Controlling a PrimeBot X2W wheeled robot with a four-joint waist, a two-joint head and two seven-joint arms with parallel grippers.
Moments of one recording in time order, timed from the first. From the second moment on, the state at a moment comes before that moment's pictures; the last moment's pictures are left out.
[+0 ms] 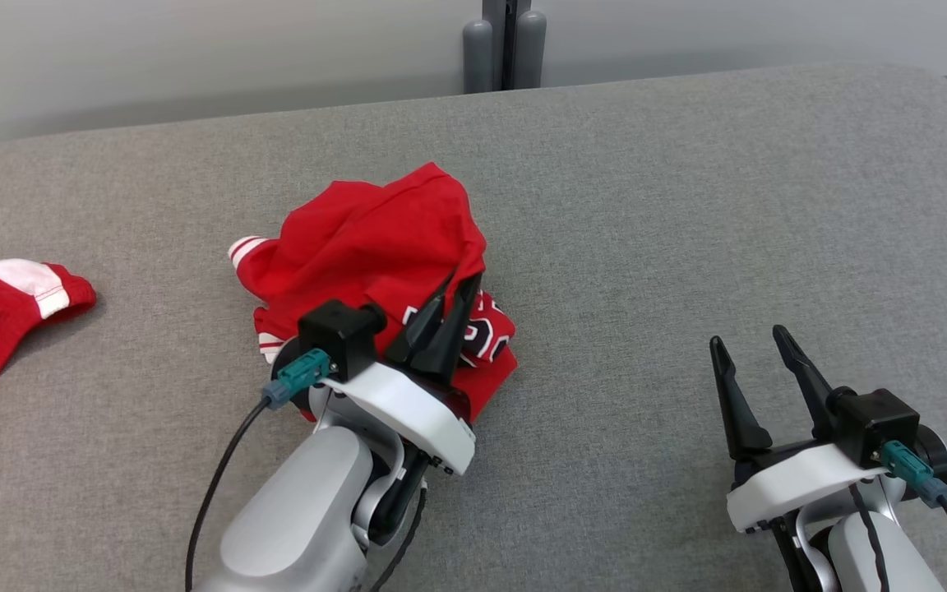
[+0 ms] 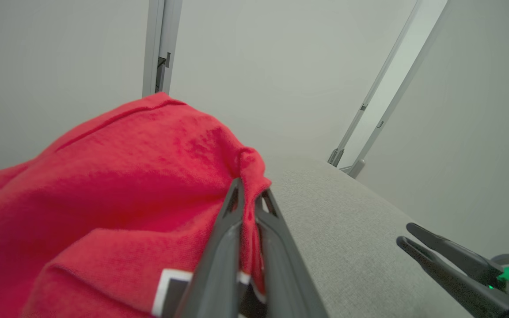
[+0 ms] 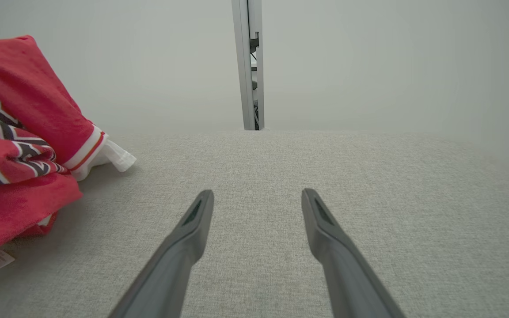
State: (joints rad) left arm -0.53 0.05 -0.63 0.48 -0.64 -0.04 -0.26; right arm -0.23 -0.05 0.11 0.37 0.13 0.13 -0.26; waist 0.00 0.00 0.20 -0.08
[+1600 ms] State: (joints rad) left arm 0.09 0.05 0.04 0.33 -0.21 -0.01 -0.26; right arm -0.09 -0.05 0.16 0.44 0.14 0.13 -0.26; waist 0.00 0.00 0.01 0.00
